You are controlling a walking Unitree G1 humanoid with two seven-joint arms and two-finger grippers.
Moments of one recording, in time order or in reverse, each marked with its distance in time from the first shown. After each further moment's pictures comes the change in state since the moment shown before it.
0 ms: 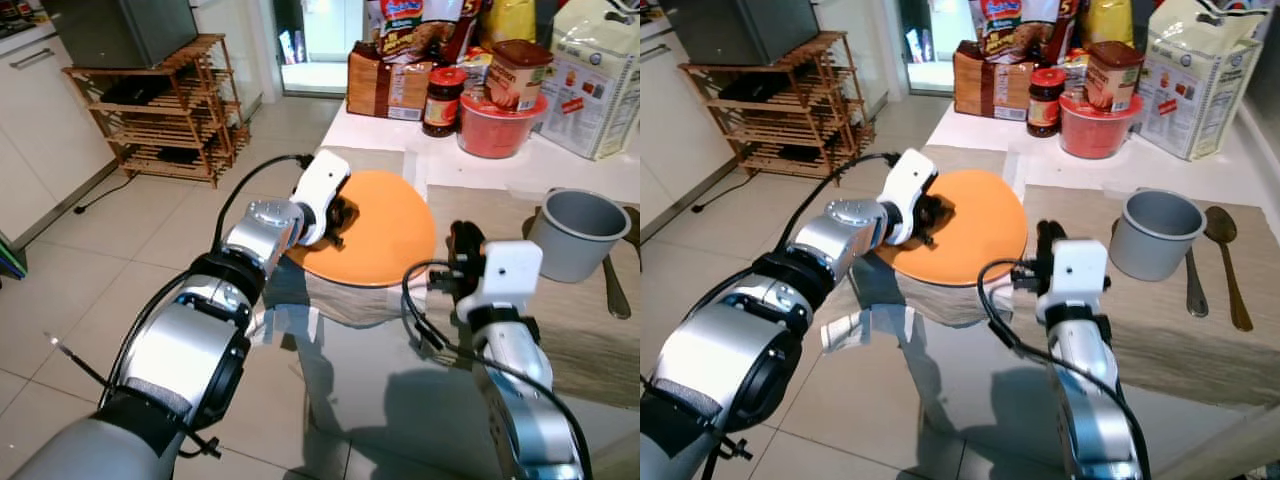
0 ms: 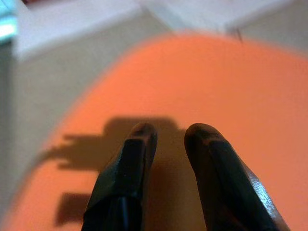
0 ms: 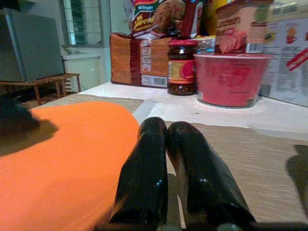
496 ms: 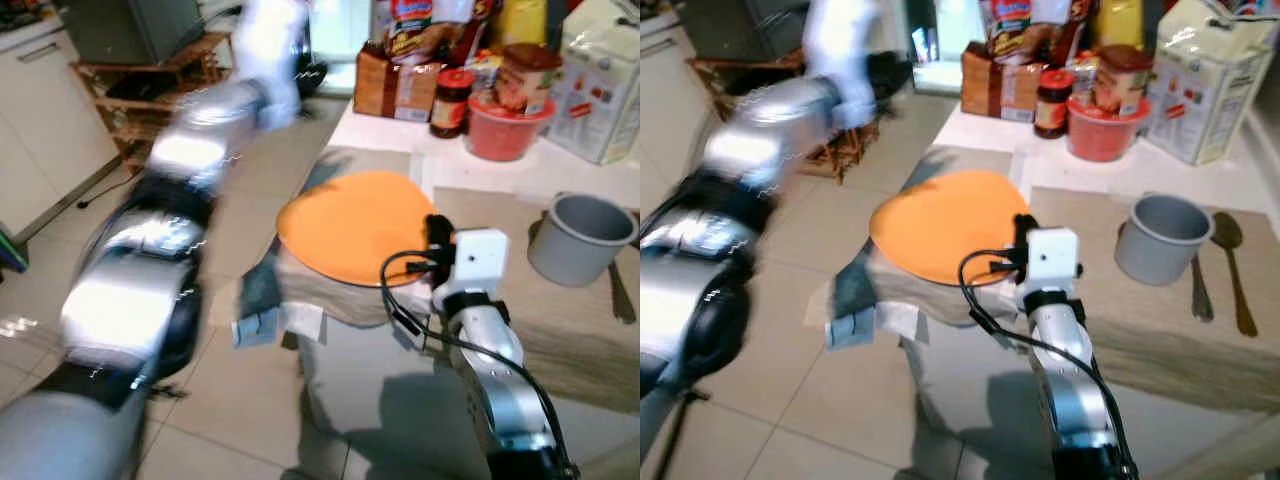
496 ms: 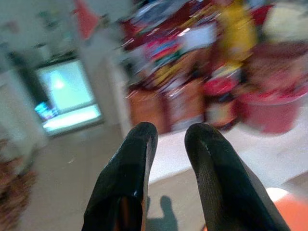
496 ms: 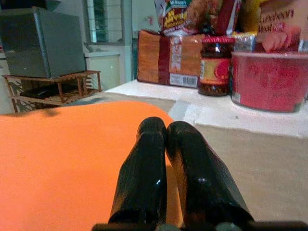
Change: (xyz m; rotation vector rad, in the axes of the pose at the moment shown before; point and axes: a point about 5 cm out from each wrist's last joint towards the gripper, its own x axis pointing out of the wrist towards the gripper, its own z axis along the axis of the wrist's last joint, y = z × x) left arm -0.065 0.072 0.081 0.044 -0.359 0.202; right arm 0.018 0.017 -0.008 0.024 0.004 0.076
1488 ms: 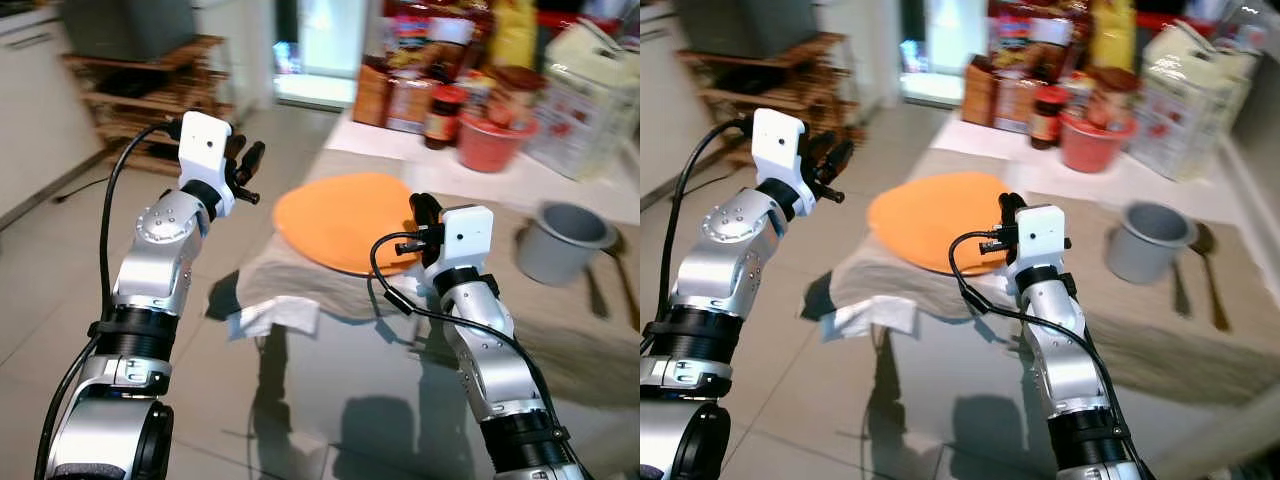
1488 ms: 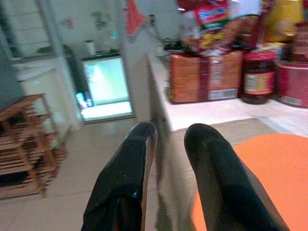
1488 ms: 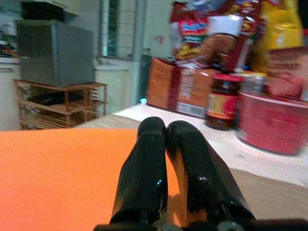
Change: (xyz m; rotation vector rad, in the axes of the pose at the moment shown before) left arm -0.058 -0.007 -0.074 -0.011 -0.005 0.188; right arm 0.023 0.004 0.008 -0.016 -0.060 0.069
